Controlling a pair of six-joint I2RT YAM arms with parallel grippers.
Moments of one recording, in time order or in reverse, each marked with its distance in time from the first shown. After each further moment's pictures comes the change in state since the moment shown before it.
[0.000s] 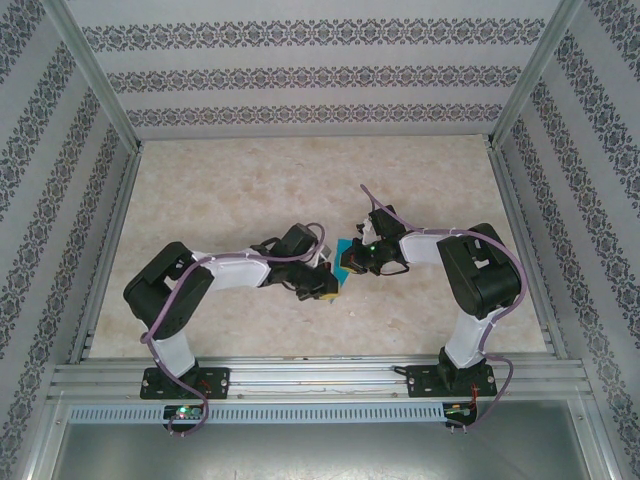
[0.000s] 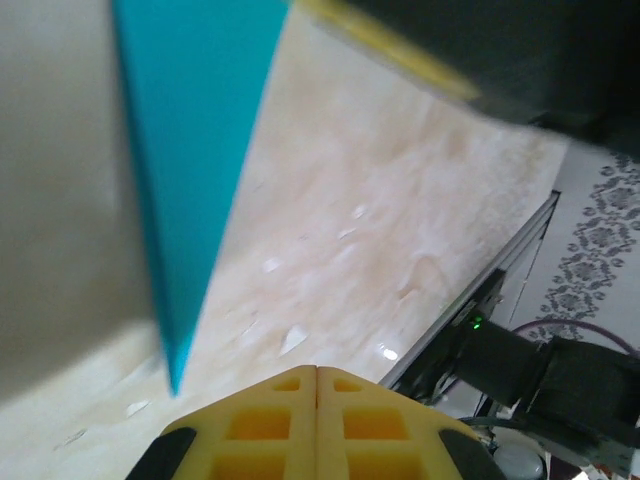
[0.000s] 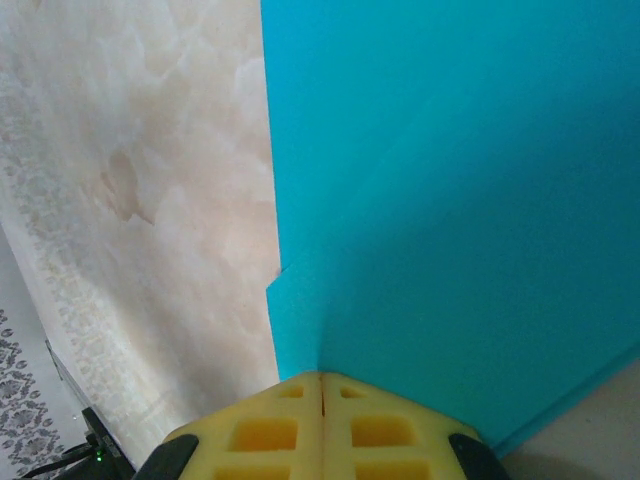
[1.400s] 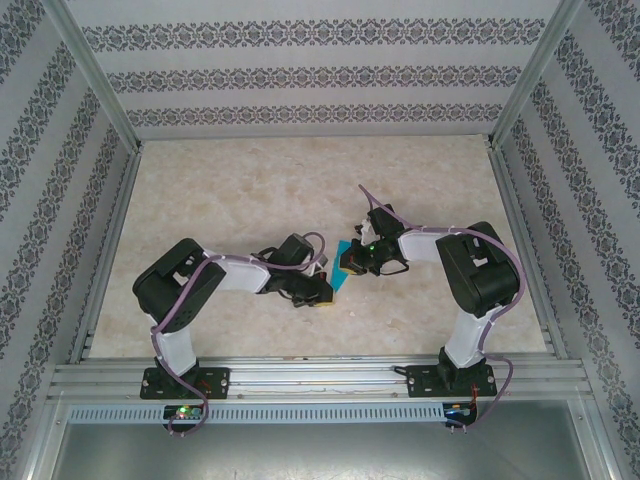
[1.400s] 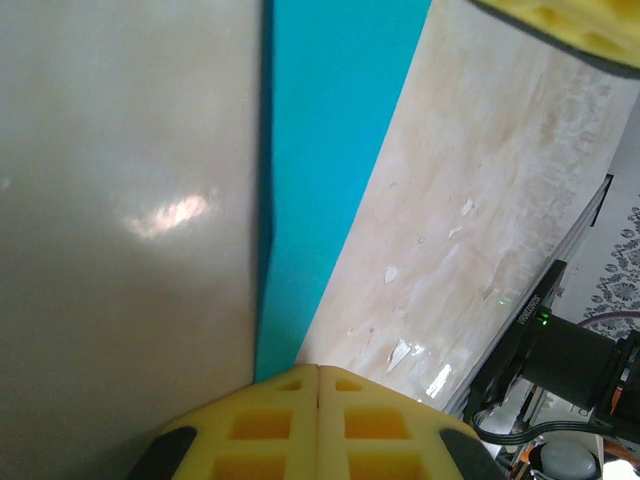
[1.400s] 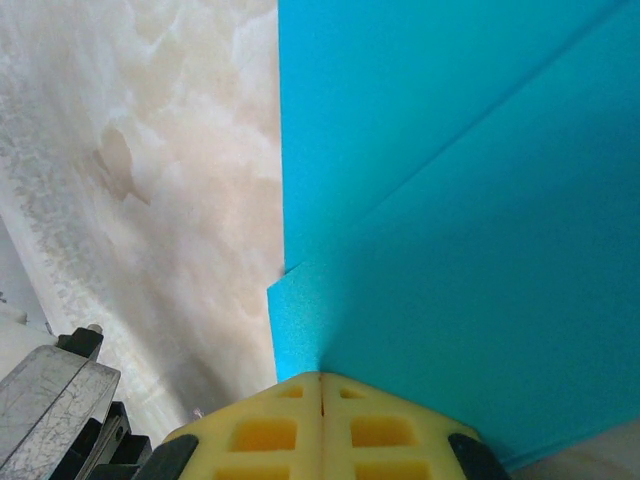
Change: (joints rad) left arm 0.002 0.056 -0.119 0.119 0.000 0.078; right arm 0.000 0.016 0.027 -0.055 -0.026 -0.027
